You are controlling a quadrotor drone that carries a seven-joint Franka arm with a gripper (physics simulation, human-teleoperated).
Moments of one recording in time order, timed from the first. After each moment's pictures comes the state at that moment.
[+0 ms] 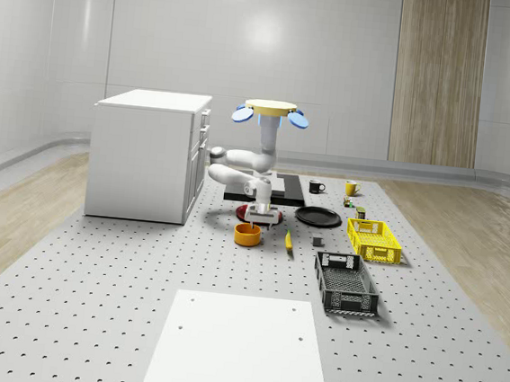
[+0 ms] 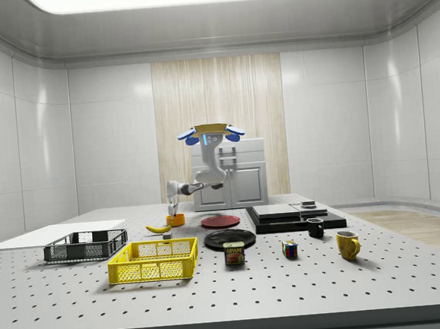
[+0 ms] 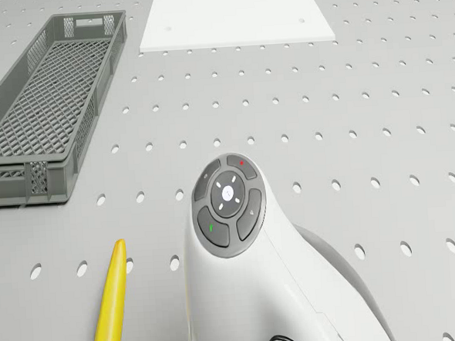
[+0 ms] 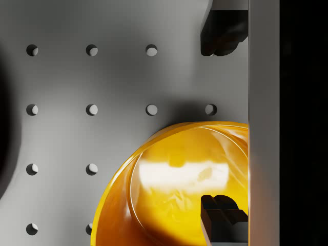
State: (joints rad) arm -1.22 -1.51 1.22 -2.80 -1.92 1.63 1.69
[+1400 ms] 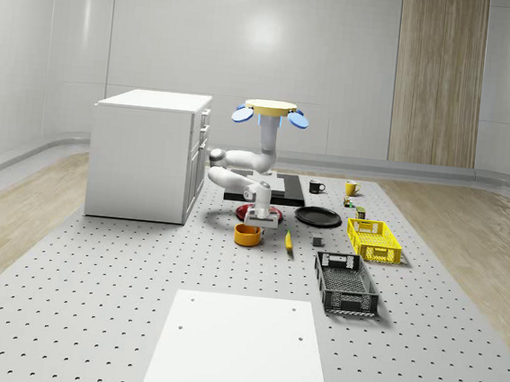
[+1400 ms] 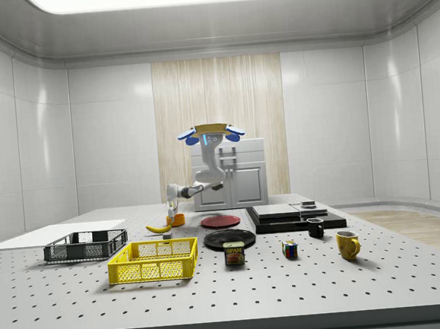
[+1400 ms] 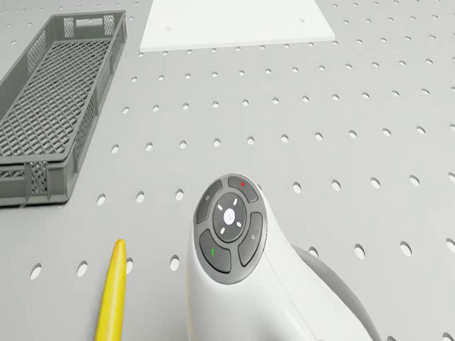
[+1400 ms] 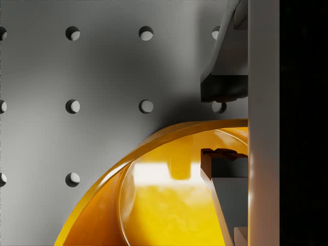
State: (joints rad) arm -1.24 -1.50 1.16 -2.77 -1.98 1.65 1.68
